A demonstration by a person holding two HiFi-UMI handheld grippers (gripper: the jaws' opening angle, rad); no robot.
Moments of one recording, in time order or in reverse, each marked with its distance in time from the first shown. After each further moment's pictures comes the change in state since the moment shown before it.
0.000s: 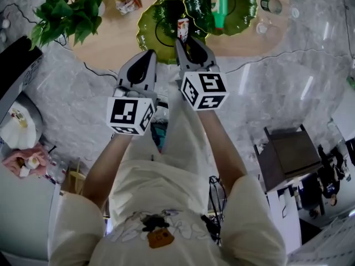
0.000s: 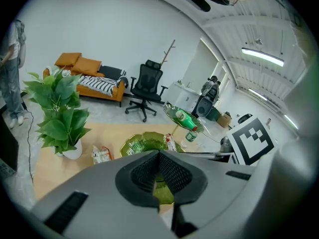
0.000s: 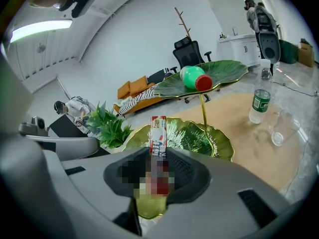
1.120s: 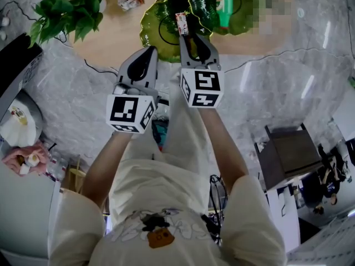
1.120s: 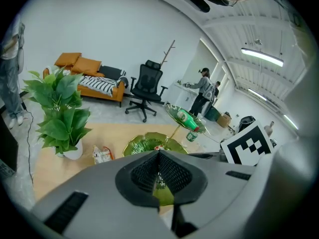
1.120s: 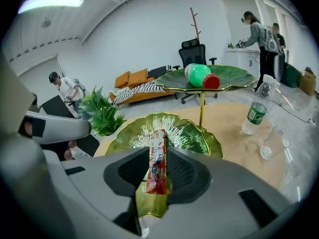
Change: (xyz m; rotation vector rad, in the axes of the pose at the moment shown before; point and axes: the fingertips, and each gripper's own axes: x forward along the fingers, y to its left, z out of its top) left arm 0.002 0.006 -0.001 0.004 -0.002 -0.005; right arm 0.006 -0.011 -0.009 -0.156 0.046 -0.120
